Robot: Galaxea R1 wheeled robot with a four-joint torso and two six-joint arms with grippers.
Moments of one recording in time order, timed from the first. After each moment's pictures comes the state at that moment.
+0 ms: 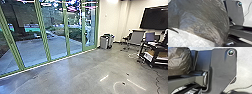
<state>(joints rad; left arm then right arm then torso) 1.47 3.05 -2.77 -0.30 0.18 0.32 -1.52 3.02 -2.72 -0.13 -0.08 0.05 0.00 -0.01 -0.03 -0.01</state>
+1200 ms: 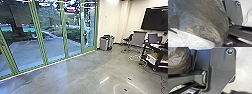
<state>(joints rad) 1.47 3.05 -2.77 -0.30 0.18 0.32 -1.52 3.02 -2.72 -0.14 -0.08 0.05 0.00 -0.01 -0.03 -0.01</state>
